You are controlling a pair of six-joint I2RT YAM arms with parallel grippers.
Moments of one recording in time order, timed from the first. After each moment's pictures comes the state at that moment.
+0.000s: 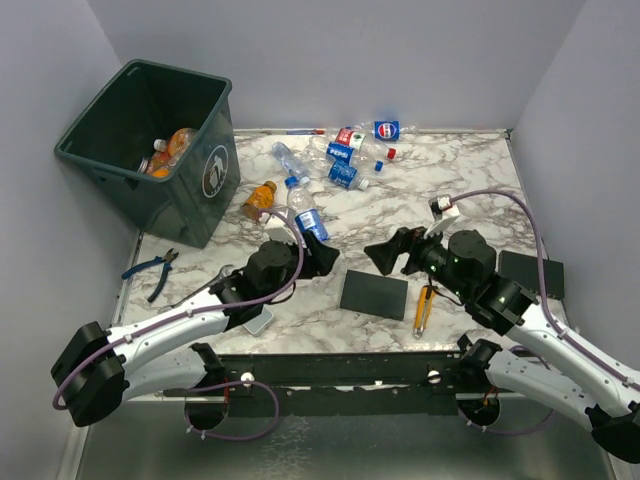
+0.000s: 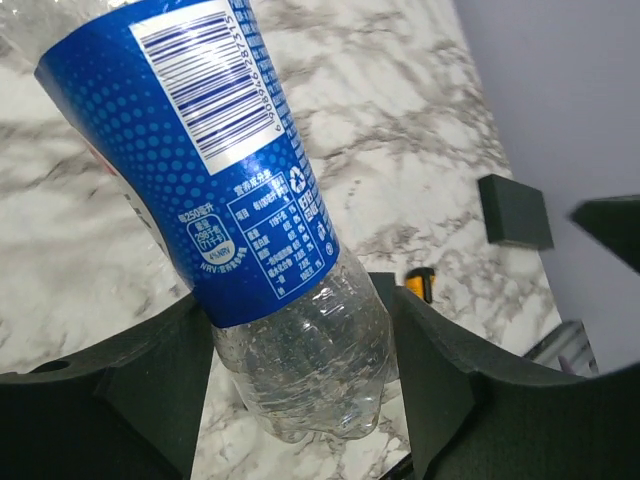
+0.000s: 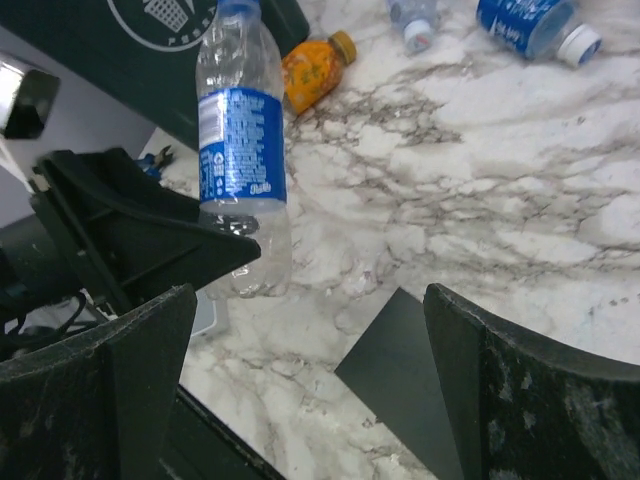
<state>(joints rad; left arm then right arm) -0.90 1.06 0.59 0.11 -0.32 -0.86 0.77 0.78 0.74 -0.18 0.12 0.47</state>
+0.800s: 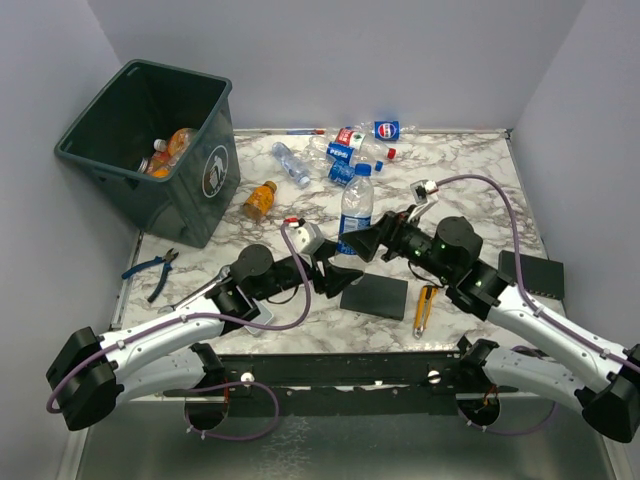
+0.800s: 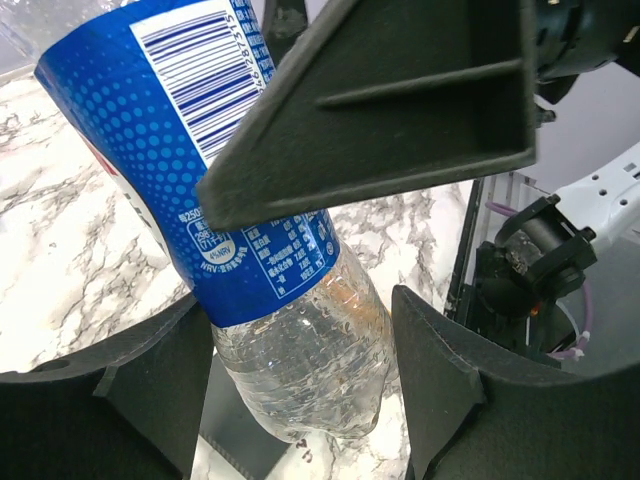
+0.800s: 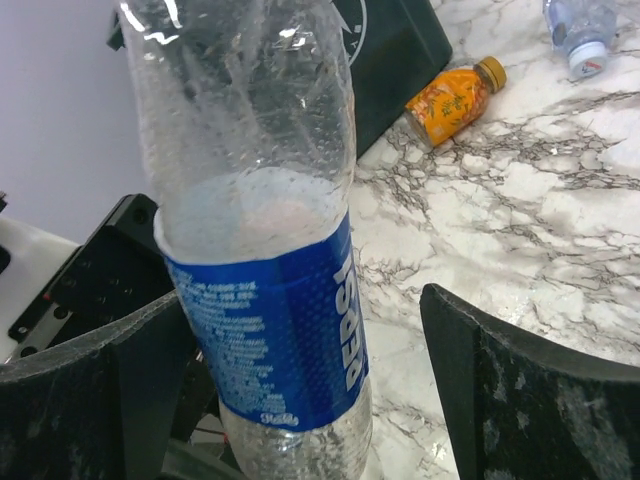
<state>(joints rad) -0.92 1.00 0.56 0.50 0.26 -0.21 0.77 0.93 0.74 0.13 -0.09 0.66</state>
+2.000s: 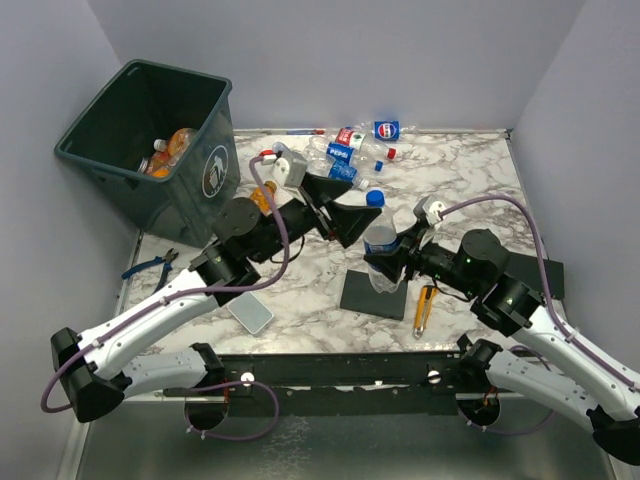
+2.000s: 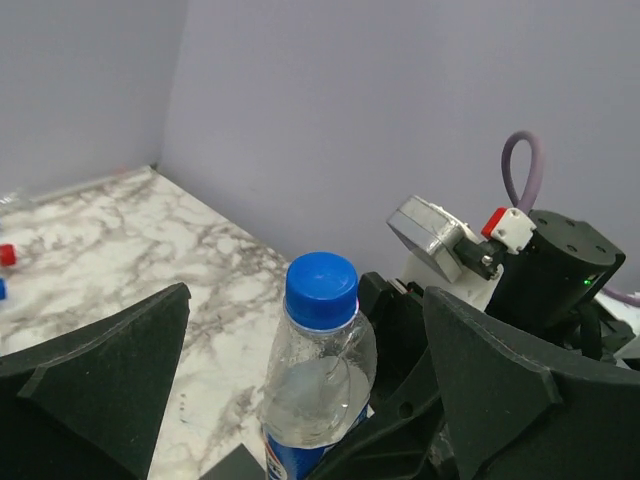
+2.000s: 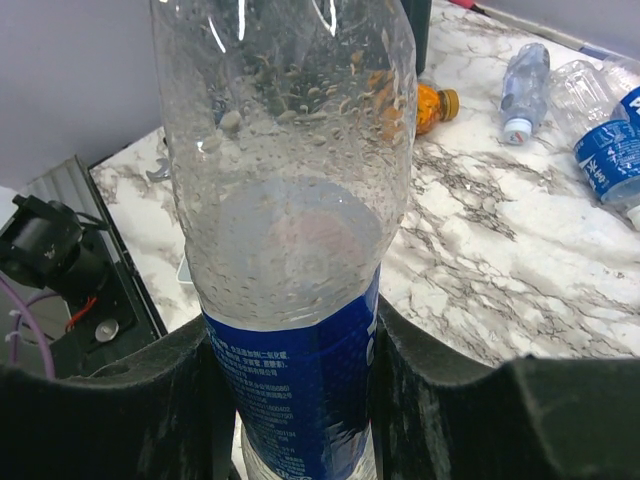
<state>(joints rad) -0.91 1.04 1.04 0.28 0.08 -0.41 0.77 0.74 0.75 -0.10 -0.21 0.14</state>
